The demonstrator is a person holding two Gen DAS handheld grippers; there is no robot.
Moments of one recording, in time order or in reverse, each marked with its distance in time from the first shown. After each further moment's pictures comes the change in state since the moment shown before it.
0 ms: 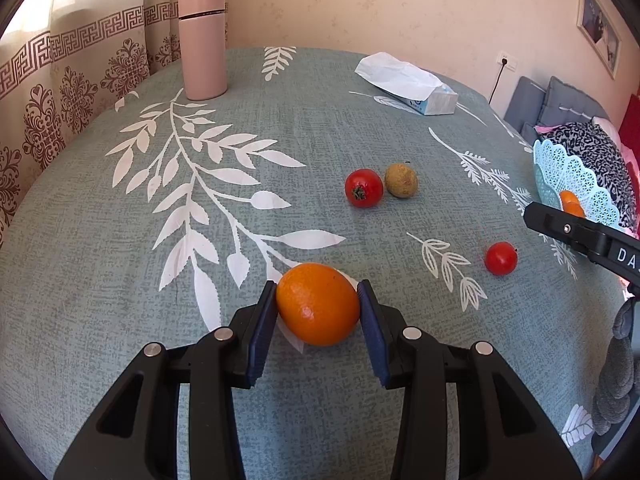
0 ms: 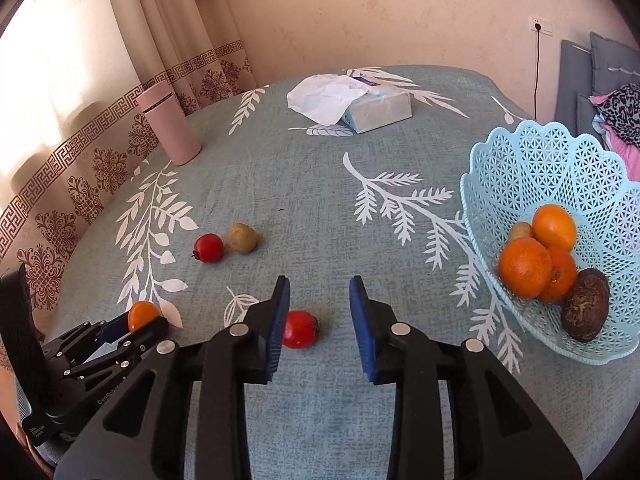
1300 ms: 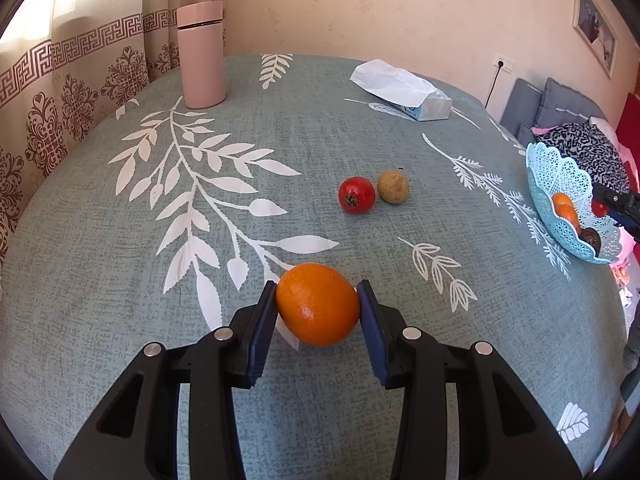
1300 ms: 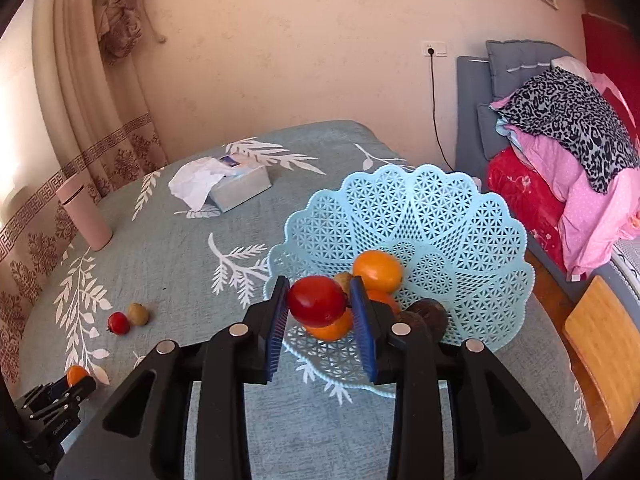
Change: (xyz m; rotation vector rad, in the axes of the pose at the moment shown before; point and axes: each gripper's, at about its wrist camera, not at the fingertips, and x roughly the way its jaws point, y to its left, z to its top) left arm -0.010 -0.004 0.003 0.015 -0.016 -0.004; right arm -0.076 -0.103 0.006 0.227 -0.243 -0.301
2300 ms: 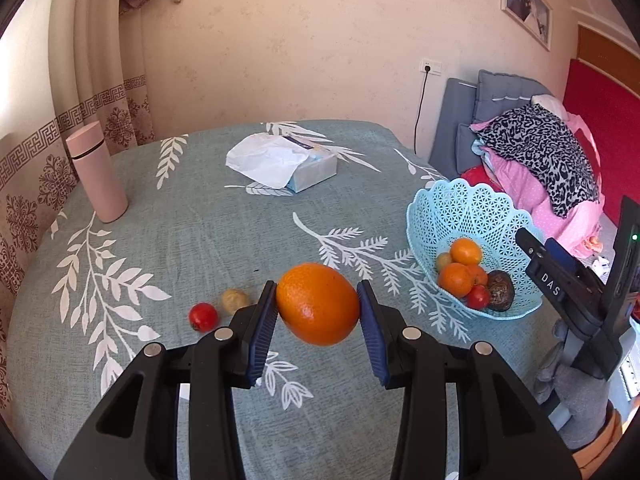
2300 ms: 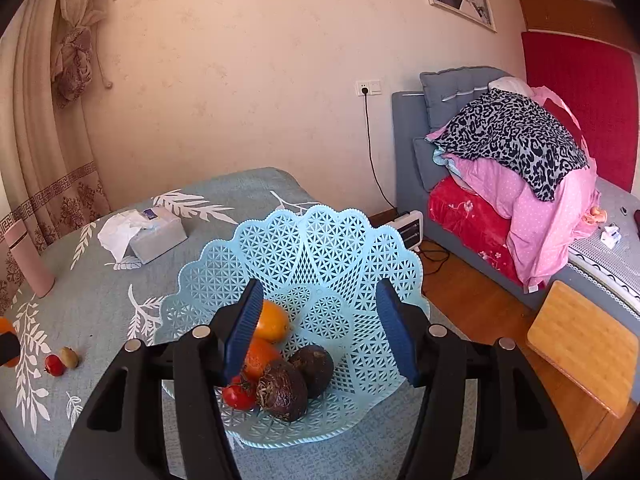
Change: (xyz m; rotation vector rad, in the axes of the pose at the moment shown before) left arm -0.028 -0.132 0.077 0.191 -0.091 -0.141; right arm -0.004 -0.047 -0.005 0.029 -0.193 -0.179
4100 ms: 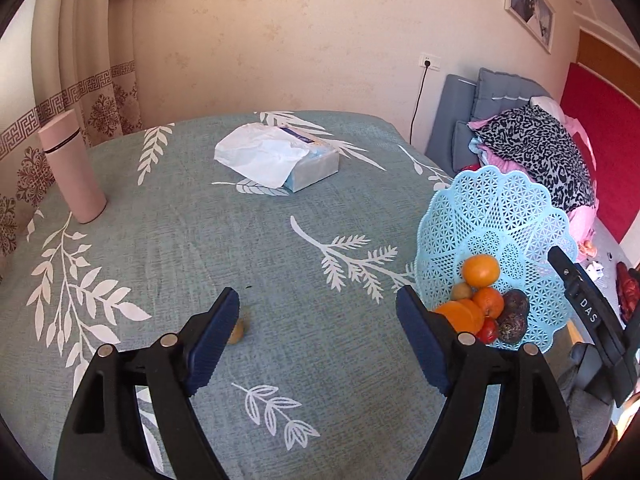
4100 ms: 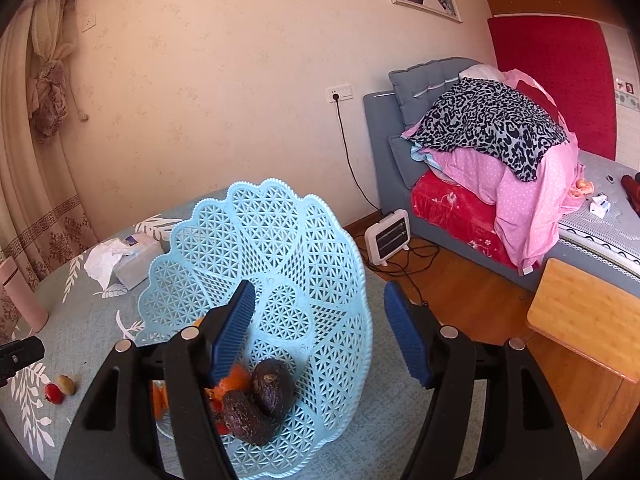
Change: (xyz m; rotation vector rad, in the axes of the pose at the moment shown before) left arm 0.040 0.030 0.012 -0.032 0.031 -0.031; right arm -0.005 -0.018 -0.008 0.106 -0.053 0.007
